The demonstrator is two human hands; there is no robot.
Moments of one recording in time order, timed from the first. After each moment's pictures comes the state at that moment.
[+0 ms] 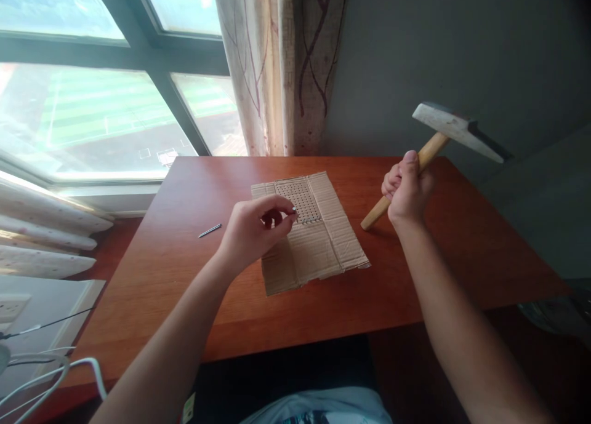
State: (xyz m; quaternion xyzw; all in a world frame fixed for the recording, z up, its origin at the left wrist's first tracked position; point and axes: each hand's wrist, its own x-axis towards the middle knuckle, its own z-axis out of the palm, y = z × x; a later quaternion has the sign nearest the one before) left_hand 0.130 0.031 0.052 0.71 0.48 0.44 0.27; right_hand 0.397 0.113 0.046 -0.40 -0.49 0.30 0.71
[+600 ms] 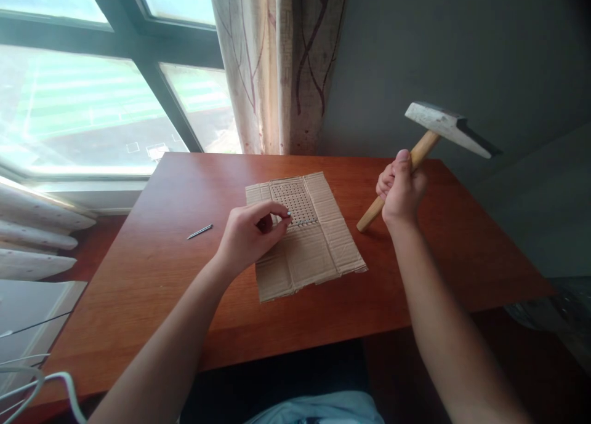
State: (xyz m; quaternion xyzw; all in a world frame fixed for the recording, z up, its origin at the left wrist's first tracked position) left_hand 0.125 0.038 0.026 0.73 0.49 0.43 0.20; right_hand 0.394 0.120 0.047 -0.43 -0.50 0.28 0.70
